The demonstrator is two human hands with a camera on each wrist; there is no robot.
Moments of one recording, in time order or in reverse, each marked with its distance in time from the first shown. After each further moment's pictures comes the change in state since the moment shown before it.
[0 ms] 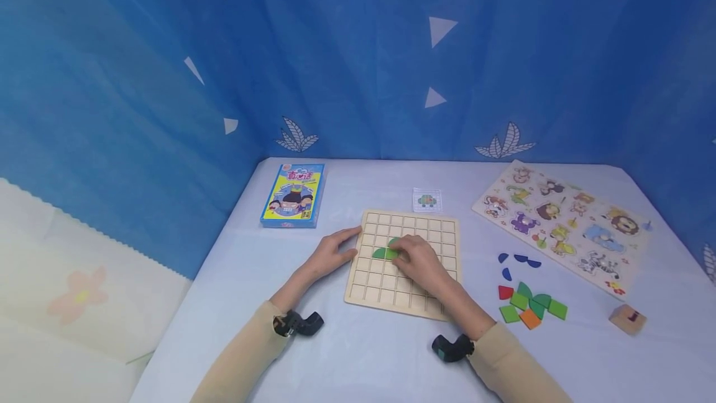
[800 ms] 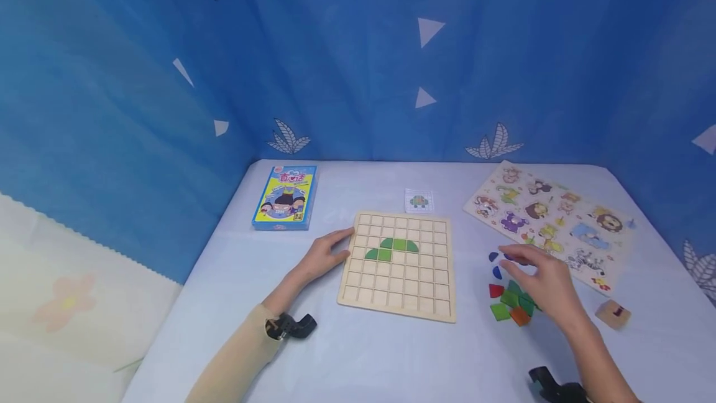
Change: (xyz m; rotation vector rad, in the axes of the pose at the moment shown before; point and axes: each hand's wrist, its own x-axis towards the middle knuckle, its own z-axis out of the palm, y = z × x) left_hand 0.000 -0.002 0.000 0.015 0.016 0.029; right_hand -0.109 0.043 -0.148 -0.104 0.241 0.274
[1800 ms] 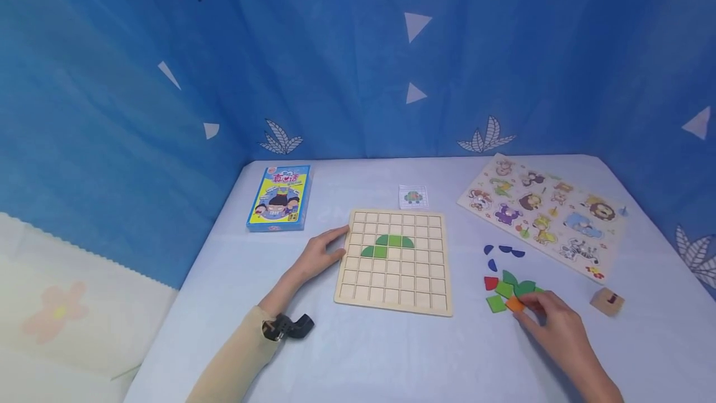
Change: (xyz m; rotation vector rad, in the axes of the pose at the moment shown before) left_hand 0.000 0.000 -0.001 -0.007 -0.002 -0.010; right_hand -0.081 0.030 0.018 -0.232 -0.019 0.146
